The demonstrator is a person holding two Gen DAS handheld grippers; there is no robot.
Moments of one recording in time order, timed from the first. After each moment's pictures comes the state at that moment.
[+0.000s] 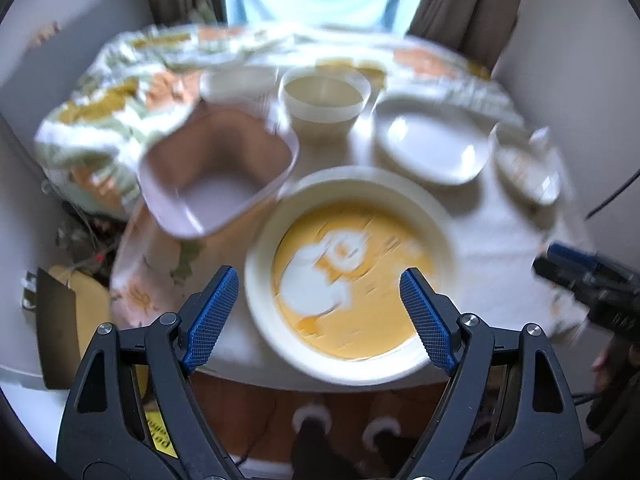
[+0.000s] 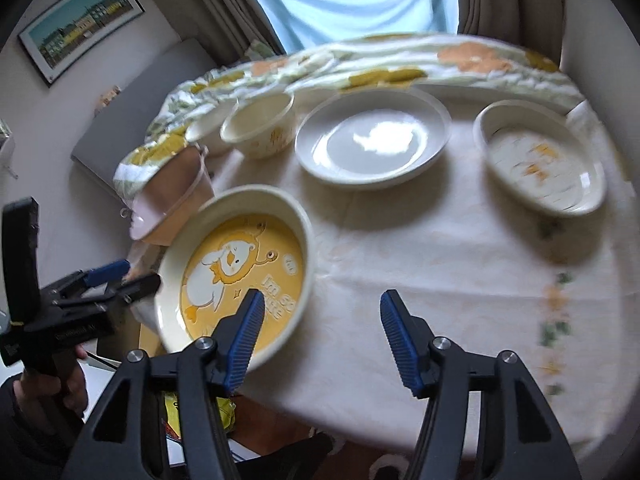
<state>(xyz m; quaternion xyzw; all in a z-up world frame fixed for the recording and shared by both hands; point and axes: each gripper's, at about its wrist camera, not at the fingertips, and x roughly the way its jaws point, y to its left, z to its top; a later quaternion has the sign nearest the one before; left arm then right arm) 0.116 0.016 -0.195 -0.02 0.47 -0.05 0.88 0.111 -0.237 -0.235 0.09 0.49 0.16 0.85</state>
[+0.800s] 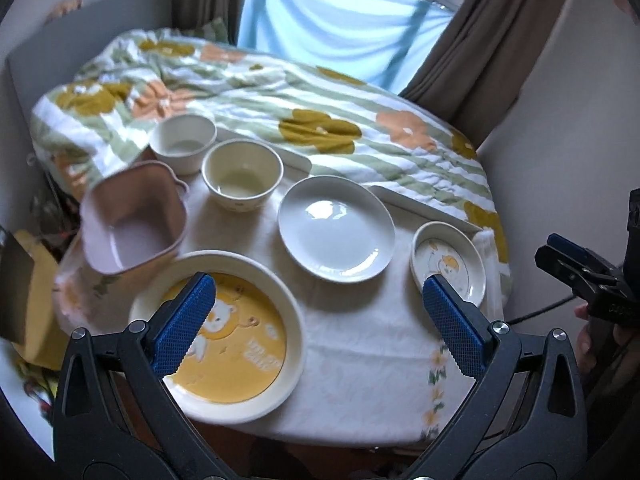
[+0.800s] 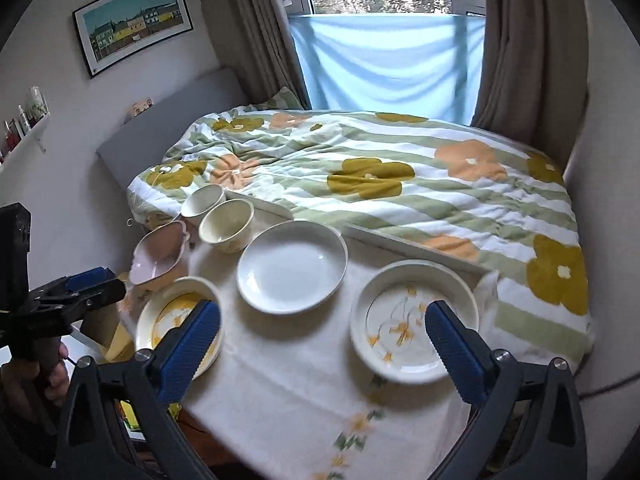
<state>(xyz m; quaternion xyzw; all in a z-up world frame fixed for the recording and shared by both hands) 0.168 -0.074 -0.137 -0.15 0.44 -0.03 0.89 0.211 -0.358 -0.131 0.00 0.42 0.21 0.88</state>
